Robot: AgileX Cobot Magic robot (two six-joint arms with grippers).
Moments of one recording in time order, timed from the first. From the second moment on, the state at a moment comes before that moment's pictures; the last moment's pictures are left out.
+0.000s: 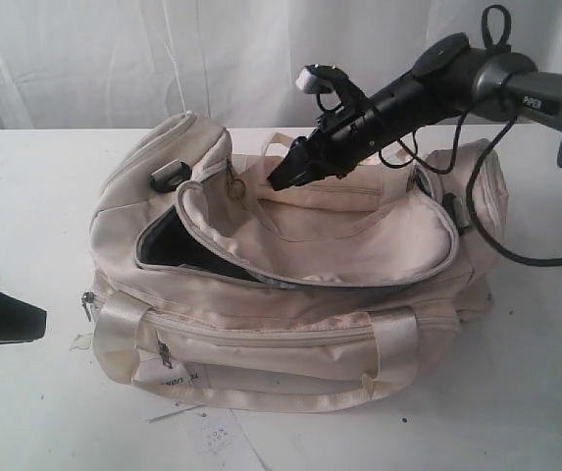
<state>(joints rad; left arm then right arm) 0.15 1.03 -0.54 -0.96 0.90 0.68 0.23 2.37 -2.00 0.91 1.06 -0.97</state>
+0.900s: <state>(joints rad) 0.15 1.03 -0.54 -0.91 0.90 0.68 0.35 2.45 -2.01 0.99 0.87 -1.08</state>
